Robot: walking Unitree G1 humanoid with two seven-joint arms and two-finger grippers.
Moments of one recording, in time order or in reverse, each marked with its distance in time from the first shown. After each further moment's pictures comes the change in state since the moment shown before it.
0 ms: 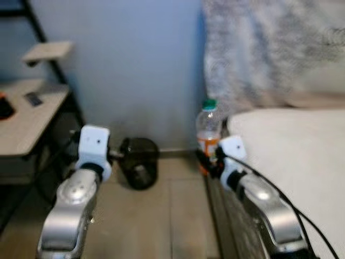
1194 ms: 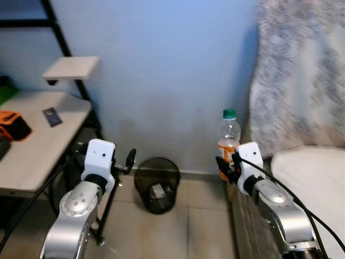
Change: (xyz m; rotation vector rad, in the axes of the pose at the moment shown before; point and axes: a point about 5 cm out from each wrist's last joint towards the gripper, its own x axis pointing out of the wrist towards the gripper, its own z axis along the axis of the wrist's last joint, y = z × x) left arm -0.005 0.000 -0.020 0.035 -0.019 -0.077; right arm -0.006 -0.029 -0.023 -0.026 0.102 -0.107
